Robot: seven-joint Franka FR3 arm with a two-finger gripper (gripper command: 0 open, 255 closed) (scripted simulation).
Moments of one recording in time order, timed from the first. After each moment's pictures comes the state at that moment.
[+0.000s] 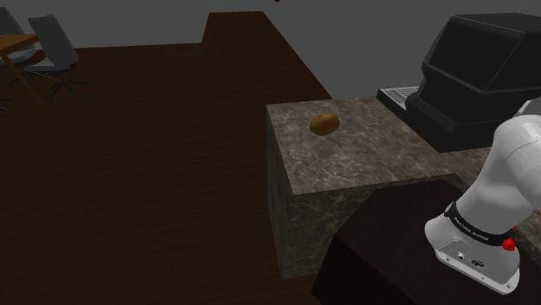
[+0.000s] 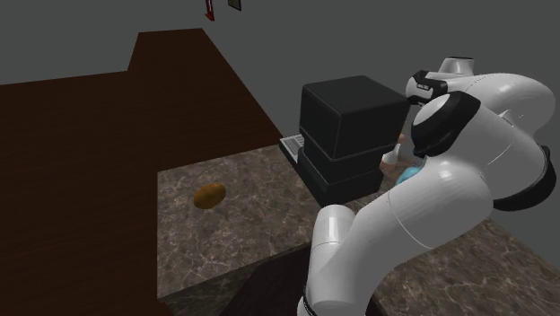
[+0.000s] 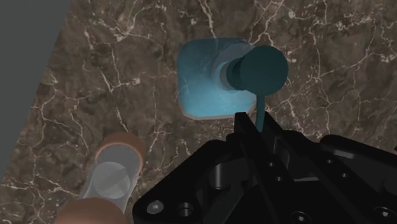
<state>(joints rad) 0.44 -0.56 -1.90 -1.71 -0.59 1.79 -1.30</state>
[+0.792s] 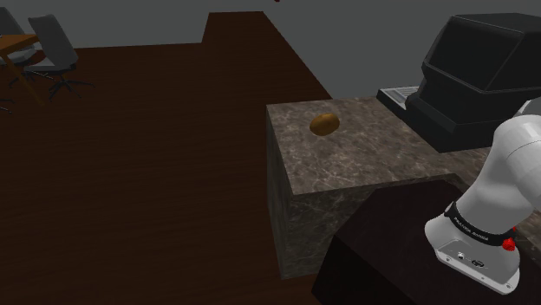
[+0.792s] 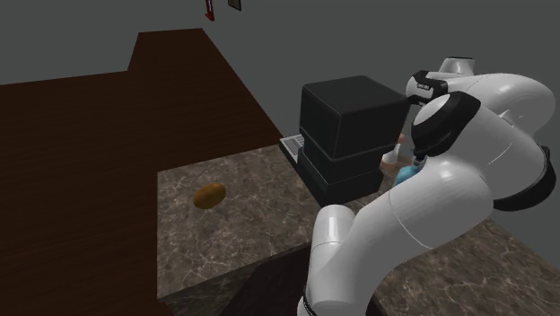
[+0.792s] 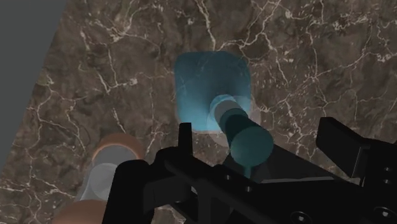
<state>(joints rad) 0.45 -0.56 -1.90 -1.70 -0.58 1.77 -1.31</state>
